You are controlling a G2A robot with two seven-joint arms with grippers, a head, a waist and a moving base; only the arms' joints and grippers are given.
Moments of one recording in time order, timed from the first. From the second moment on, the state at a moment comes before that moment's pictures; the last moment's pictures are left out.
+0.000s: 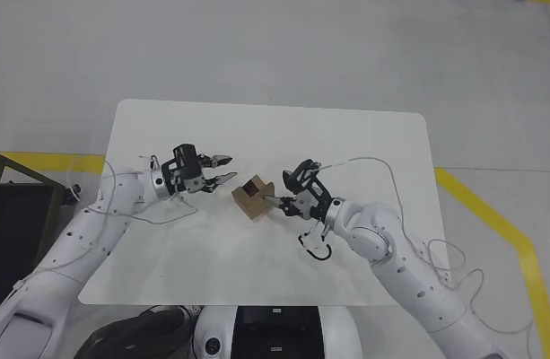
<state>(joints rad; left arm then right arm) 1.02 -0.83 -1.01 -1.26 1.55 -0.75 0.62 -1.14 -1.23 0.91 -1.59 -0.93 -0.39 0.38</state>
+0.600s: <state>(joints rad) 0.96 -0.90 -0.87 -1.17 1.51 -0.80 0.42 -1.13 -1.23 0.93 -1.58 -0.93 -0.39 0.38</state>
